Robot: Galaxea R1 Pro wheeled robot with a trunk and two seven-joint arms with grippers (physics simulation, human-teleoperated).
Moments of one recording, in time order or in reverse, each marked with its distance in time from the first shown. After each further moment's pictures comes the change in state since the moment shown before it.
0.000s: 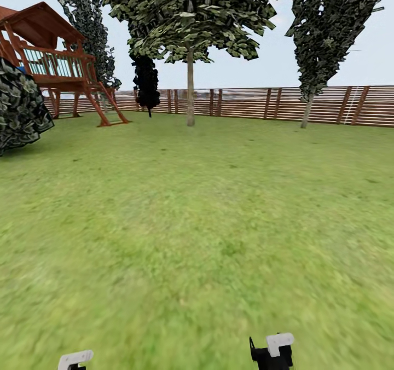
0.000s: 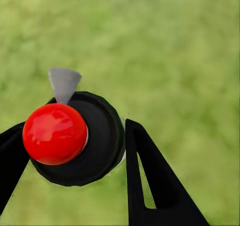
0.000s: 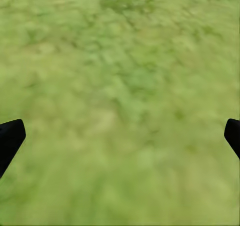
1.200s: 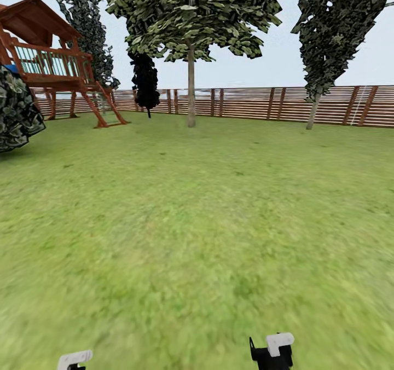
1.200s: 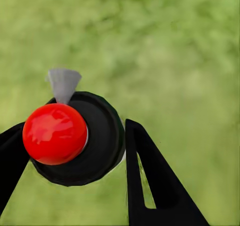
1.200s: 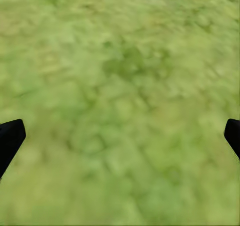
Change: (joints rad) left arm 0.000 0.001 0.000 0.000 0.000 -0.001 0.000; right arm 0.000 0.000 0.000 0.000 0.000 0.000 0.000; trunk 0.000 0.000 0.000
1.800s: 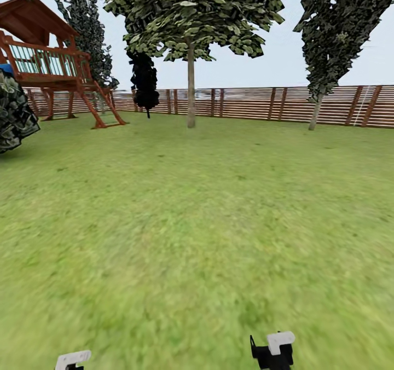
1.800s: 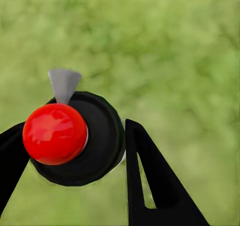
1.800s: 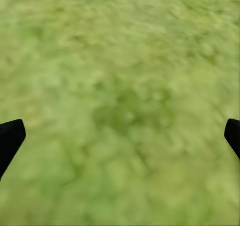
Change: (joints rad) left arm 0.000 0.008 0.000 0.000 0.000 0.000 0.000; right arm 0.000 -0.003 -0.004 -0.009 -0.004 -0.001 -0.002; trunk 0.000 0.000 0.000
